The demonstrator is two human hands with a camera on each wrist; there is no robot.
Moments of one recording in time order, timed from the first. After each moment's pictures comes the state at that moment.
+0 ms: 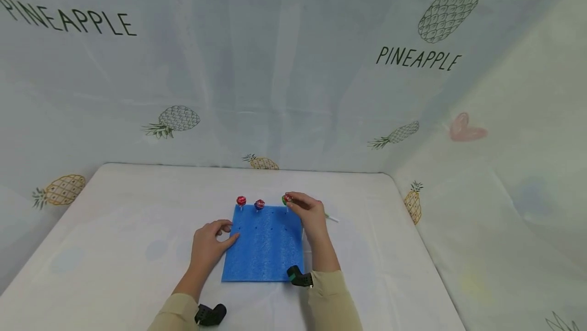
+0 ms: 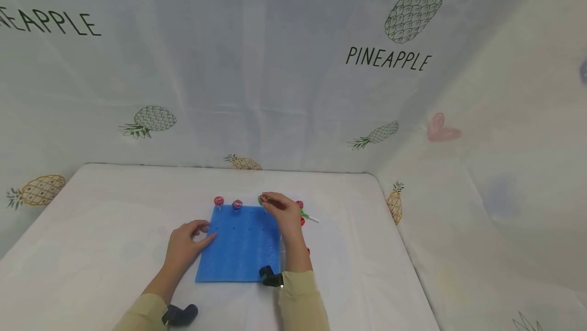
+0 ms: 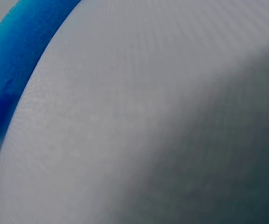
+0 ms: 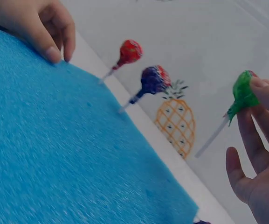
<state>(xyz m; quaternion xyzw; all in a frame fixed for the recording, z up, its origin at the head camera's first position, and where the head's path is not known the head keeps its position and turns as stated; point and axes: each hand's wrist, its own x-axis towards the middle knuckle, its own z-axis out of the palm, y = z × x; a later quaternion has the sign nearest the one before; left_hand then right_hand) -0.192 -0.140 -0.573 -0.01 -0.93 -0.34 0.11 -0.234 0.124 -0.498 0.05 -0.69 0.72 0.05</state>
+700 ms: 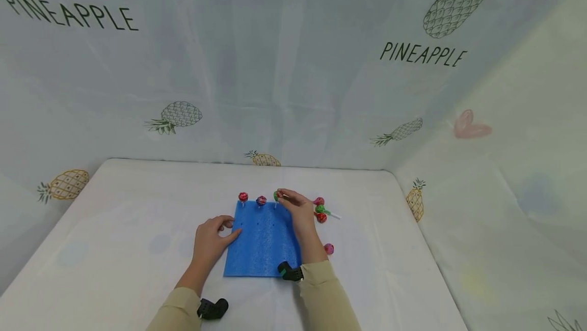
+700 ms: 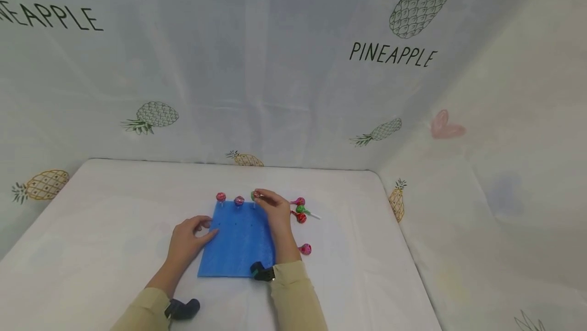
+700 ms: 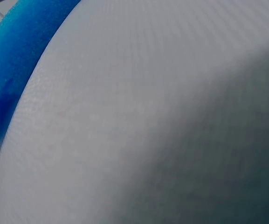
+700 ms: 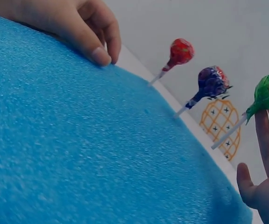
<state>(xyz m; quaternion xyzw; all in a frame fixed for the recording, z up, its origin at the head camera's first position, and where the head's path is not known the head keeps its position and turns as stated) -0.194 -0.141 -0.575 0.00 -0.93 -0.35 0.10 -0.250 0.095 -0.528 0.02 -0.65 0.76 0.05</state>
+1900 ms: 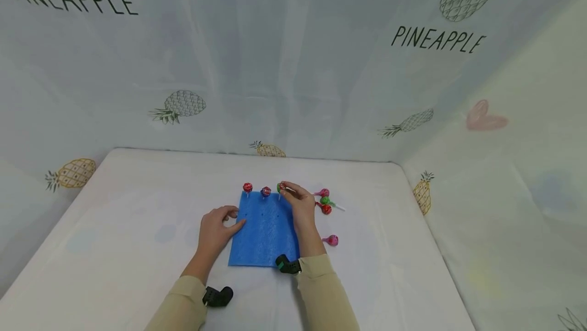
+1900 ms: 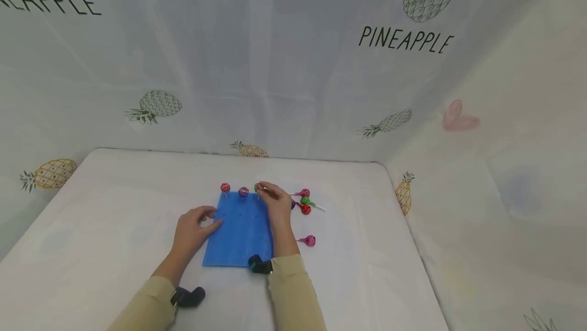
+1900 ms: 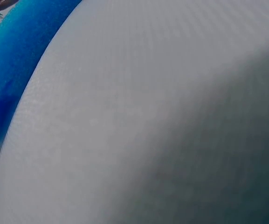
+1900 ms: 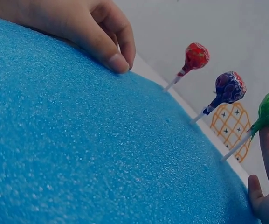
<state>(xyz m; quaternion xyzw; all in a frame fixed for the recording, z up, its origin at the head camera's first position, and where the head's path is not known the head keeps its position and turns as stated) -0.199 -0.142 -0.577 -0.01 -0.93 -0.34 0.12 -0.250 0.086 -0.526 -0.04 -0.64 0.77 0.04</state>
